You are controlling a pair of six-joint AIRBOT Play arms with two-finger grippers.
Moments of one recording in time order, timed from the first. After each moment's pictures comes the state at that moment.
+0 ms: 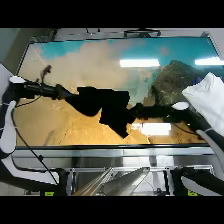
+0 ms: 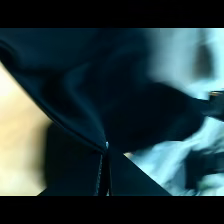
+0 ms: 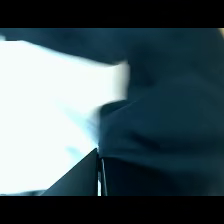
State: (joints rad) left arm 0.29 -1.59 1.39 0.51 -1.55 -0.98; right arm 0.16 -1.20 0.76 -0.15 1.02 1.07
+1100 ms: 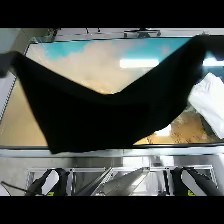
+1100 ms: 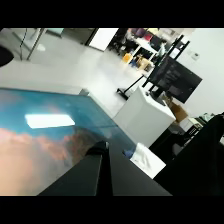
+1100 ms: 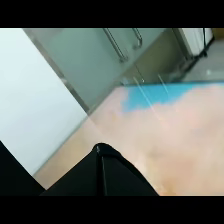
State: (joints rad) left arm 0.54 -1.02 1.19 0.02 -1.35 -0.80; right arm -0.33 -0.99 1.29 -0.15 1.15 0.87
